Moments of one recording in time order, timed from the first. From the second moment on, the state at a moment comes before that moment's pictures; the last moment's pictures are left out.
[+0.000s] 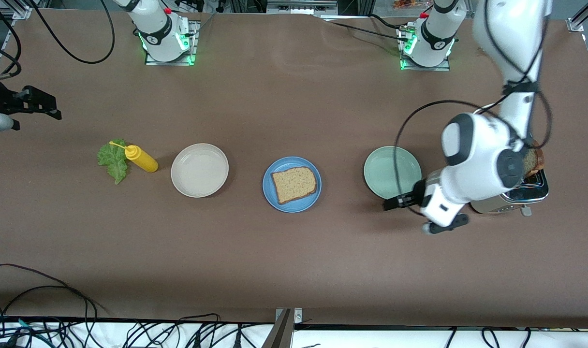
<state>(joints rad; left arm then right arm) -0.32 0.52 0.13 -1.55 -0.42 2.06 -0.29 0.07 0.05 -0.15 -1.60 0.01 1.56 -0.36</state>
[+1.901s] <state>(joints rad) 0.00 0.08 0.01 -1.50 0.03 1.52 -0.09 -0.10 0.75 -0.17 -1.60 0.14 1.78 -1.07</state>
